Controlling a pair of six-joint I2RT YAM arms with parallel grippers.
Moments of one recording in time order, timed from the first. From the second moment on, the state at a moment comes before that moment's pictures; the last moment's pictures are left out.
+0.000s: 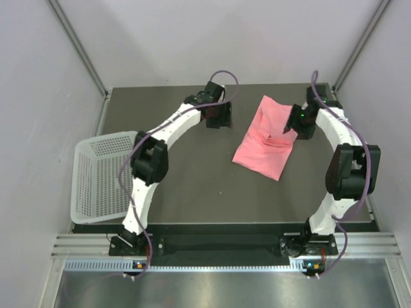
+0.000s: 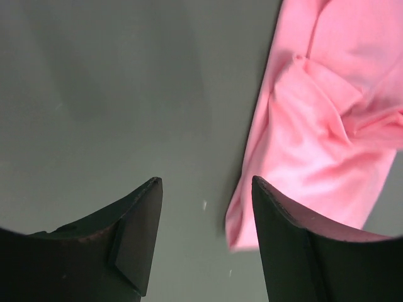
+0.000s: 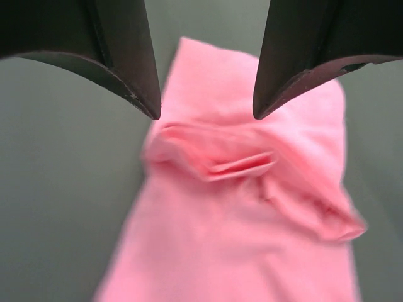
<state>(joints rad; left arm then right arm) -0.56 2.31 2.10 -0.68 0.13 -0.49 -0.06 1.80 1.46 -0.77 -0.12 0.36</state>
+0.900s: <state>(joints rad) -0.57 1.71 1.38 -0.69 0.19 -0.46 0.28 2.05 1.59 -0.76 0.23 0.65</state>
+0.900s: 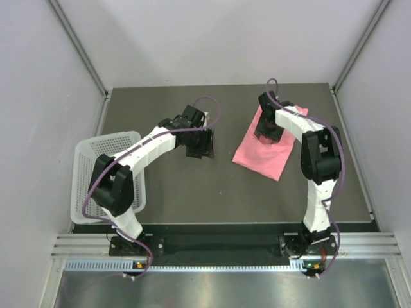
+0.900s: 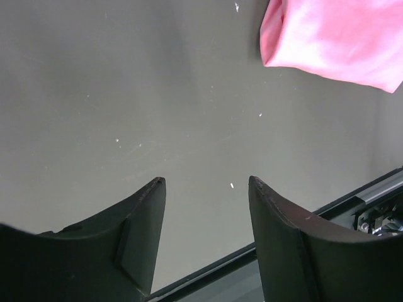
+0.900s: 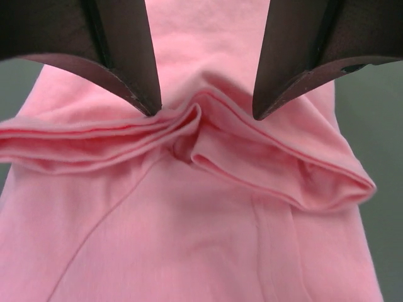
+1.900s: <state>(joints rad) -0.57 2.07 1.64 -0.66 0.45 -0.50 0.07 1.68 1.43 -0.72 0.04 0.33</state>
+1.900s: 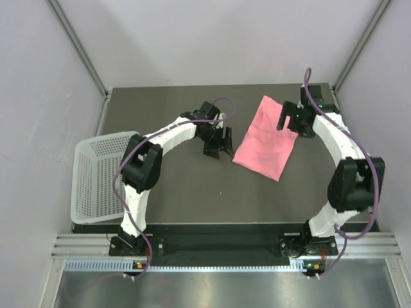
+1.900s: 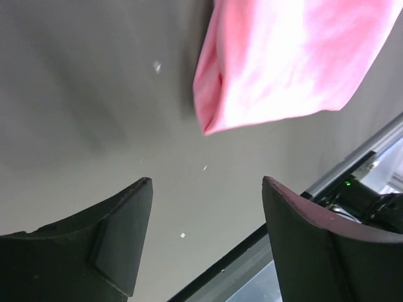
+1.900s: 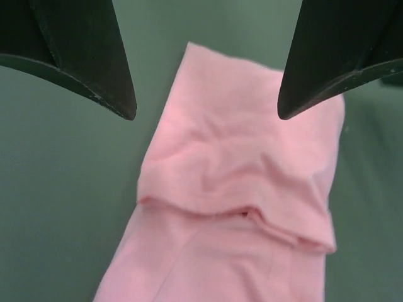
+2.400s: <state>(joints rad) -0.58 2.26 1.73 -0.59 0.56 -0.72 -0.10 1.31 0.58 -0.38 -0.45 0.47</state>
